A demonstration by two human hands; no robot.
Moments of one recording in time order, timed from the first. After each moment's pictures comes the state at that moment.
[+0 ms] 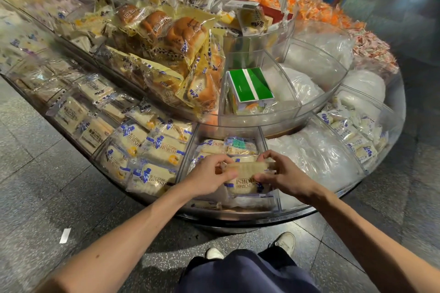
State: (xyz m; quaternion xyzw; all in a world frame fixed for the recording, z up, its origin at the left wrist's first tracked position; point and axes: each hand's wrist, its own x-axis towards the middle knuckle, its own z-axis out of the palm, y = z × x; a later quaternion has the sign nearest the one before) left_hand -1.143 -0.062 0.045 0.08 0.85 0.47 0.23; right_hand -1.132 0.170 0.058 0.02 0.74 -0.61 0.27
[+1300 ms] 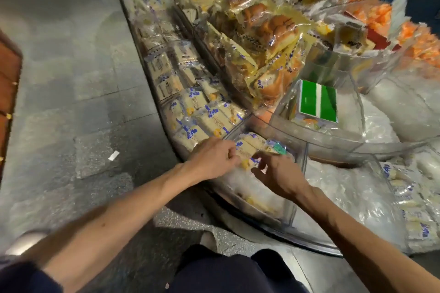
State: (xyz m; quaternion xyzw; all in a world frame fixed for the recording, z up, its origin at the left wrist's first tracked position) left_hand -1.075 -0.081 0.090 -0.07 0.95 0.28 0.09; right_hand -1.147 0.108 0.074 -0.35 0.91 -0.13 0.15
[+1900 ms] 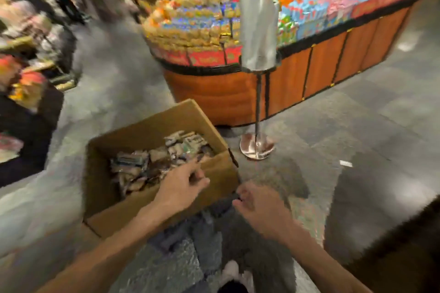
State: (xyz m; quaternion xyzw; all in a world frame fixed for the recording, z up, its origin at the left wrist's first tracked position) left_hand -0.531 0.058 0.143 -0.79 0.54 0.19 -0.19; right_hand -0.747 -0.004 0.106 -0.84 0.40 -0.13 0.33
